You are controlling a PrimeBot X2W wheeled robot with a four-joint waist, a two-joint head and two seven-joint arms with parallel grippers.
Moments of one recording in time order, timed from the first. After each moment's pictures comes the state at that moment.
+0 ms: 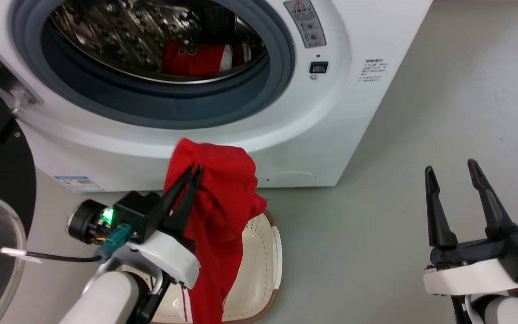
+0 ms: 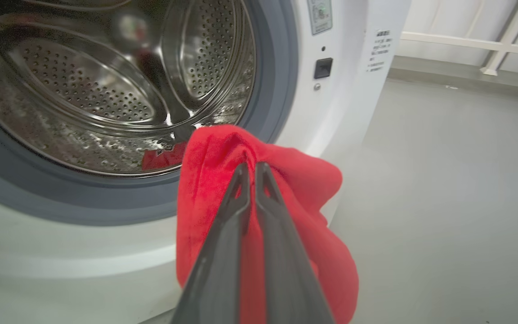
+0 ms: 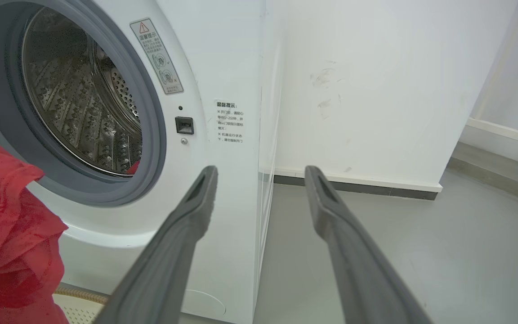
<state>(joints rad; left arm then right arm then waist) -0.29 0.45 -0.50 -0.05 -0.41 0.08 -0.05 -0.04 -0.05 -0.01 -0.08 0.01 0.13 -0.26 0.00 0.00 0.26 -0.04</state>
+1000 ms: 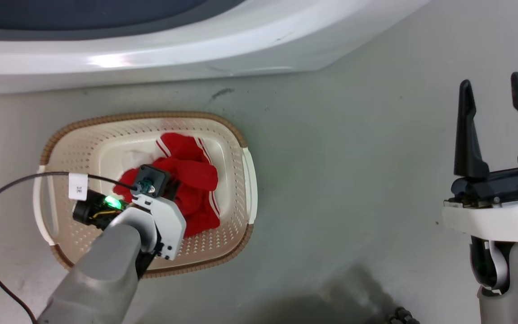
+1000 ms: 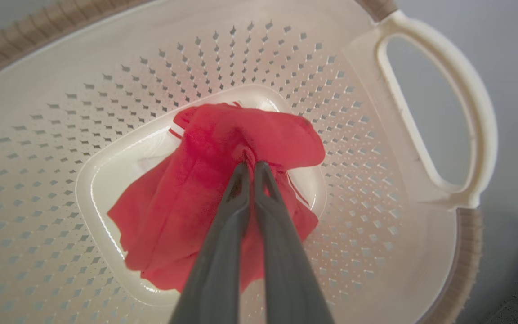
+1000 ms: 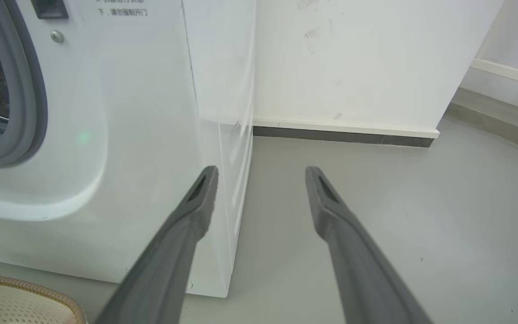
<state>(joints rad) -0.71 0.26 -0.64 1.00 -0.40 -0.11 -0.15 -0.27 -0.05 -0.03 -0.14 0.06 0.13 -0.26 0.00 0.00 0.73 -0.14</state>
